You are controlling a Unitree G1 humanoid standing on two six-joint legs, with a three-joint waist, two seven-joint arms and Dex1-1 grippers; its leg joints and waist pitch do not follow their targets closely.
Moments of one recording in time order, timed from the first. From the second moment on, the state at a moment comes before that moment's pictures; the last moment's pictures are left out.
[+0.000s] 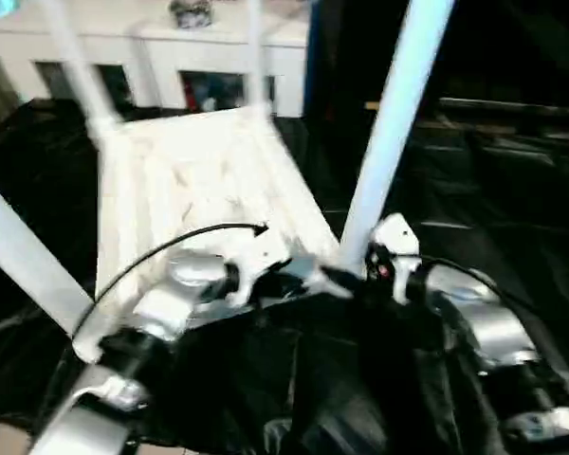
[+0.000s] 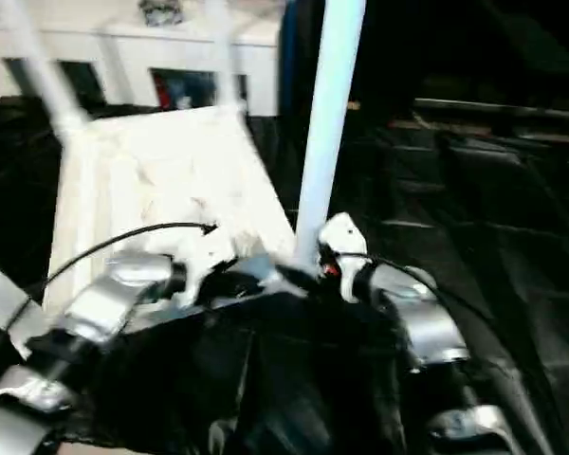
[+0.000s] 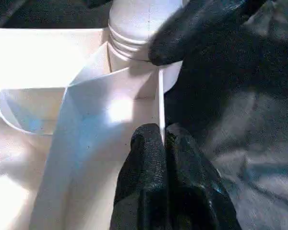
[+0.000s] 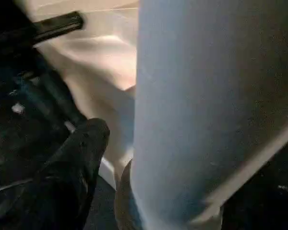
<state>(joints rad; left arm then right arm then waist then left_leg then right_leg) -0.55 0.31 -0.32 0.45 0.01 0.21 -1.10 -0.39 -0.36 0.15 0.33 0.13 0.17 0.93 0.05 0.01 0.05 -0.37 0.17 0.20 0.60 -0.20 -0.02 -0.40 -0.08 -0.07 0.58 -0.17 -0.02</state>
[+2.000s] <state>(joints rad) -0.56 0.25 -0.31 0.45 0.03 0.26 -0.98 -0.43 -0.26 0.11 0.43 0.07 0.19 0.70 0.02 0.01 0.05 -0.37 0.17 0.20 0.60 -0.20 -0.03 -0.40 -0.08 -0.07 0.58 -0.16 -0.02</state>
